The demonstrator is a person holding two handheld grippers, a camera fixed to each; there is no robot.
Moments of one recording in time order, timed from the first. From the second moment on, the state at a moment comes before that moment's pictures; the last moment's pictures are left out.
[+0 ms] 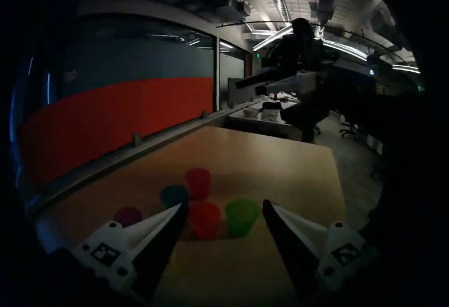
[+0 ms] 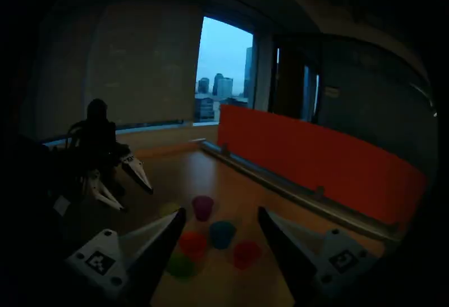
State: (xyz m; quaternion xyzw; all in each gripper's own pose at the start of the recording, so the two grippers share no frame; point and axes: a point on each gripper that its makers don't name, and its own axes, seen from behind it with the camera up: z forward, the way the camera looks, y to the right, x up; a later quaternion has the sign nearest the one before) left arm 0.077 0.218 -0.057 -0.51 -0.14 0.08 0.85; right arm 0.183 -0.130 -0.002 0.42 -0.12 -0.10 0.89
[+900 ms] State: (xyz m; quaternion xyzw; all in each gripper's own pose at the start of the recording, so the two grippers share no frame) left arm -0.027 0.281 -0.064 -0.52 -0.19 0.12 0.82; right arm 0.167 -0.127 0.016 0.42 -0.13 -0.12 0.89
